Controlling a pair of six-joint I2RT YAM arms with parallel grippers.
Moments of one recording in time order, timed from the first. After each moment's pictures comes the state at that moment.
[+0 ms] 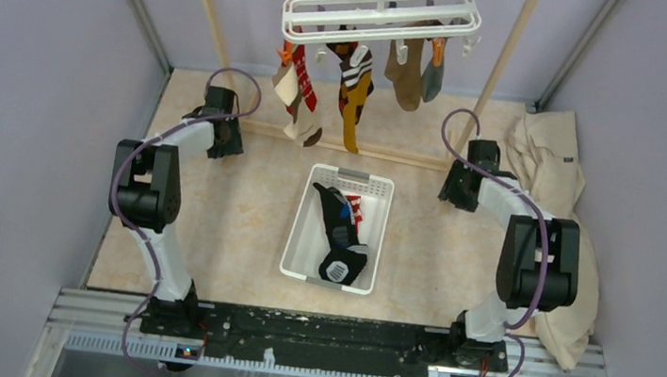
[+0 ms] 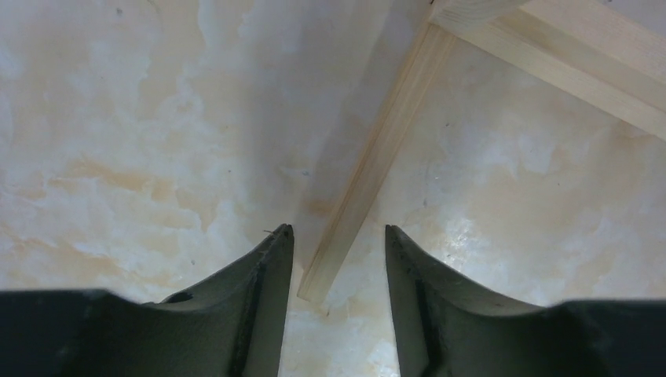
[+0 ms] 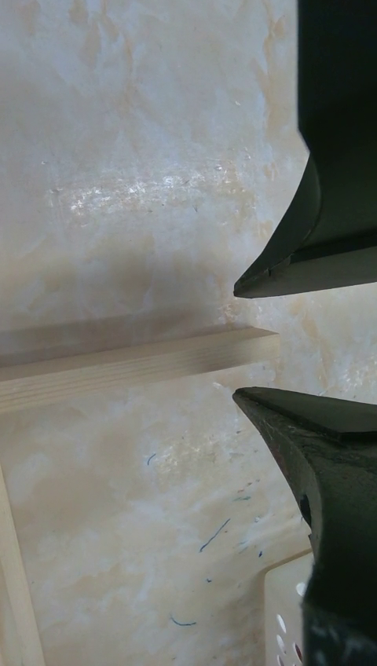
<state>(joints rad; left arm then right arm) -0.07 1.91 1.30 -0.36 -0.23 -0.29 0.03 1.61 0.98 -0.38 0.01 0.33</state>
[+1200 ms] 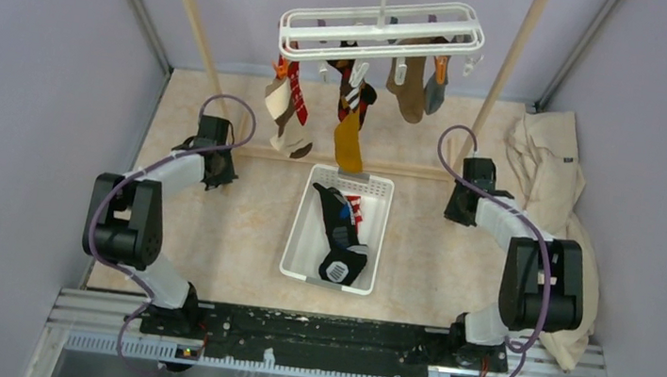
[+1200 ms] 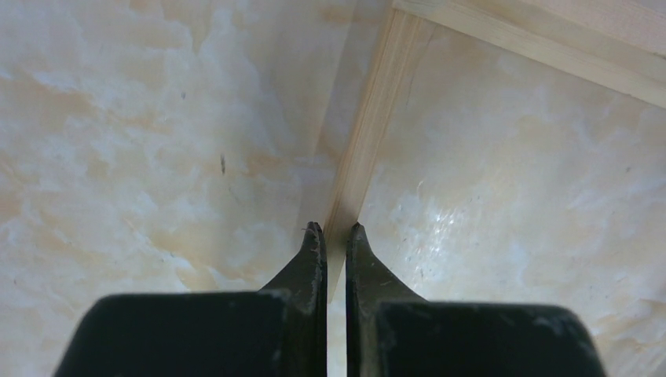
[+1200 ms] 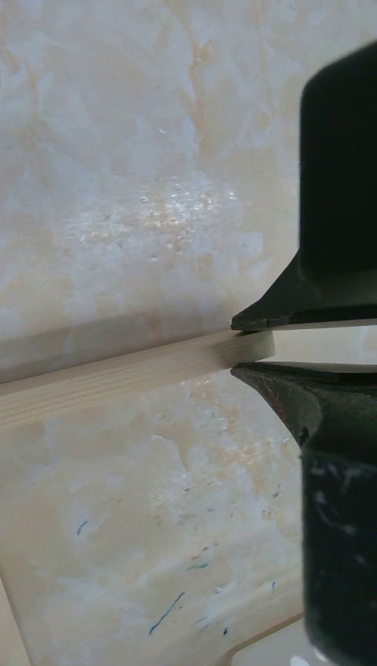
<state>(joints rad) -0.09 1.65 0.96 -0.30 -0.19 -0.34 0.06 1.51 0.82 -0.34 0.11 0.33</state>
